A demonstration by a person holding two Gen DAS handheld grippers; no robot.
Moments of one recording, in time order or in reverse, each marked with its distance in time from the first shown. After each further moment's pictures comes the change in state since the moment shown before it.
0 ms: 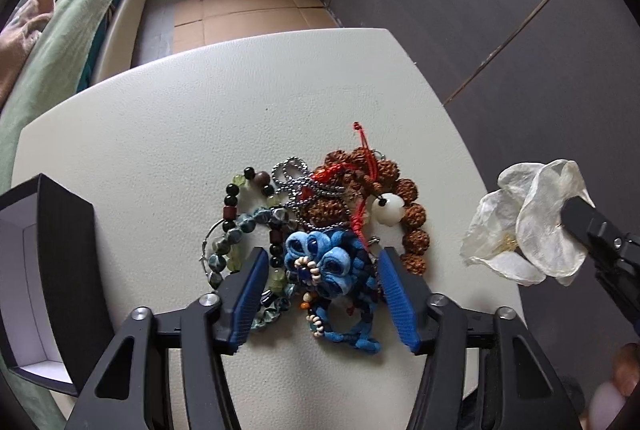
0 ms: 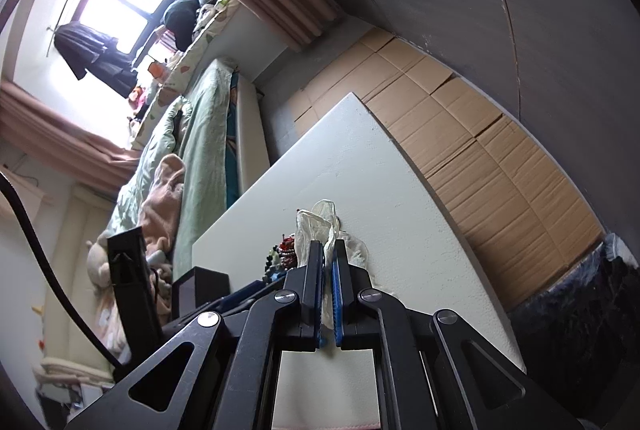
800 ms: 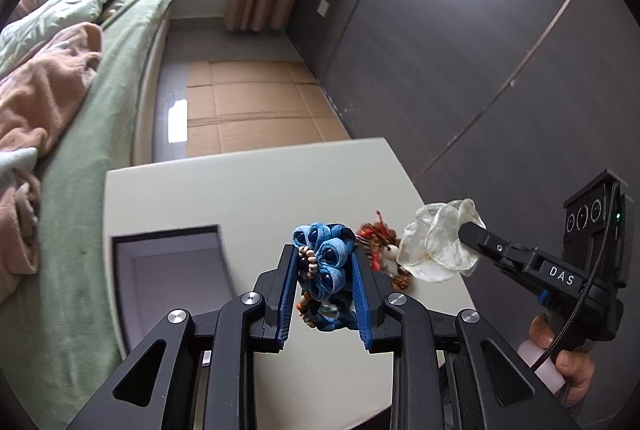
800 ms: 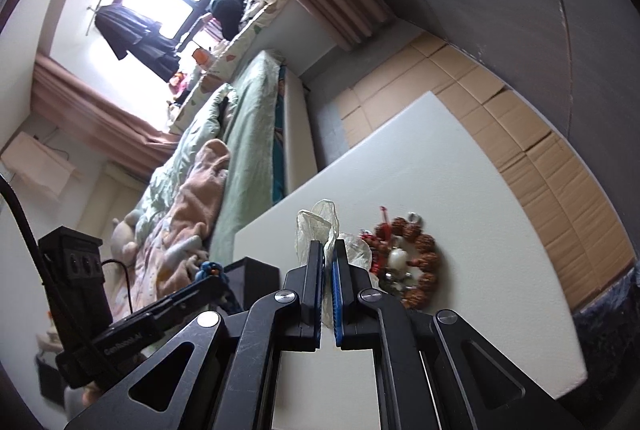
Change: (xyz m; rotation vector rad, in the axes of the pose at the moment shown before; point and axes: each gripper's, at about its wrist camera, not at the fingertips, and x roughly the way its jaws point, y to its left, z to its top) left arm -0.142 0.085 -0.008 -0.031 -0.258 -0.108; right arm 0.012 0.055 -0.015 -0.121 -0.017 0.149
